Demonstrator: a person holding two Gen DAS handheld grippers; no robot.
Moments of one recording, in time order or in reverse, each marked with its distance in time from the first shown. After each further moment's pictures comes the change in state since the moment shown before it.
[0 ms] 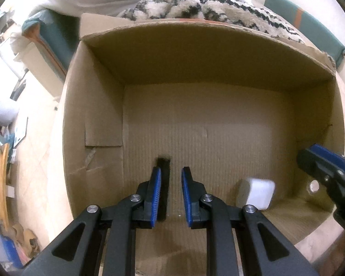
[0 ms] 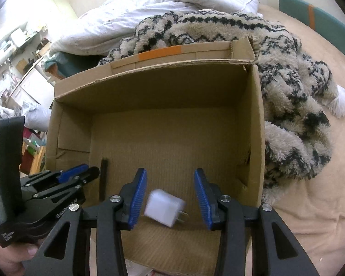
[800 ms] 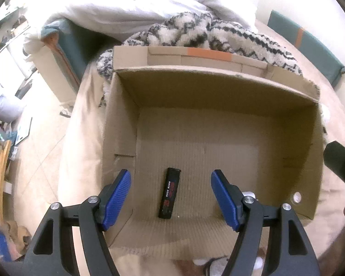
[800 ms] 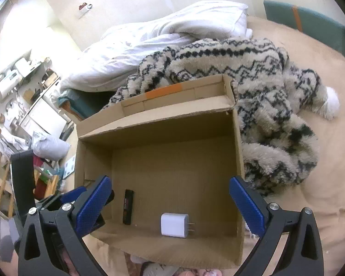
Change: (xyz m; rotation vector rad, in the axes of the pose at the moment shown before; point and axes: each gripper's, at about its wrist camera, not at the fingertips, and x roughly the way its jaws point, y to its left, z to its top) left arm -0.046 0.014 -0.004 -0.069 -0.101 -0.018; right arm -0.060 0.003 0.010 0.068 -0.174 0.044
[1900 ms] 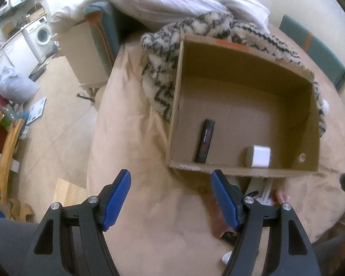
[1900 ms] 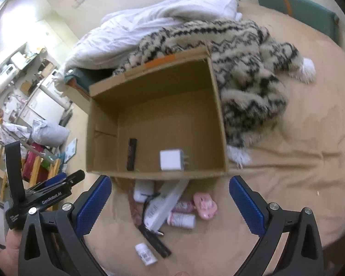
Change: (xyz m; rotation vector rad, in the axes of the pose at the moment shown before) left arm -0.054 0.053 -0.079 -0.074 0.034 0.064; right arm -0.059 -0.008 -0.081 0.057 0.143 -0.048
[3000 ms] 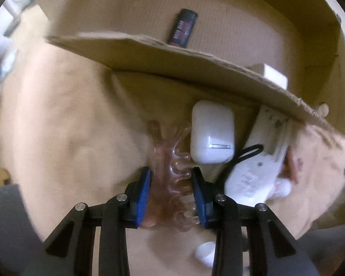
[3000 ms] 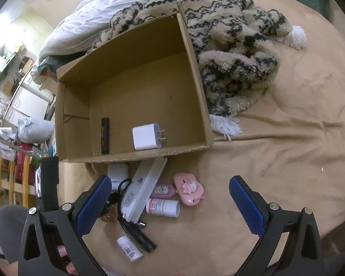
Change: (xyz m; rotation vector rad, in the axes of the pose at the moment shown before) left arm 0.105 -0.039 -0.046 -0.030 0.390 -0.100; right arm 0.040 -0.021 -0.012 0.070 0.143 -0.012
